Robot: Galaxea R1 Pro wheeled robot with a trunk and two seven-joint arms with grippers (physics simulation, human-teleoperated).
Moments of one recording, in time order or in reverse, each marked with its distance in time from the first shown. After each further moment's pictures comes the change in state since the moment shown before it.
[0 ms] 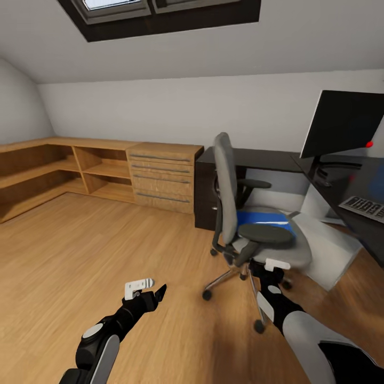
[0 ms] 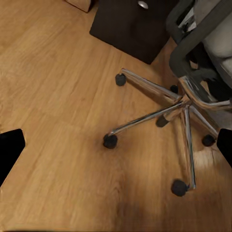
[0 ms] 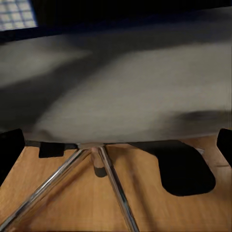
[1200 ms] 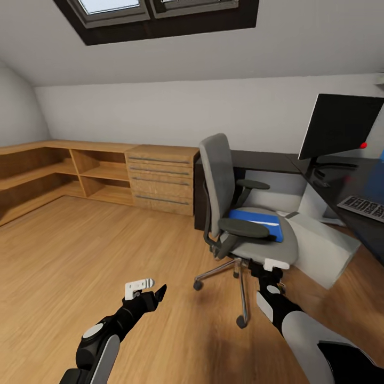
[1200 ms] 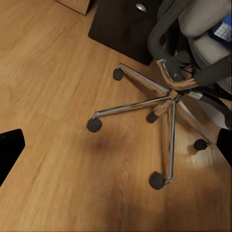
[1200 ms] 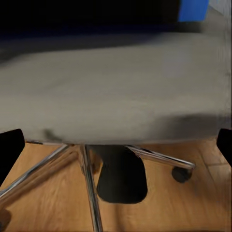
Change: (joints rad) left arm 0.000 0.000 0.000 0.002 0.000 -0.001 0.000; right arm 0.000 0.005 0.000 -0.001 0.003 -0.001 0.000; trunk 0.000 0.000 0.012
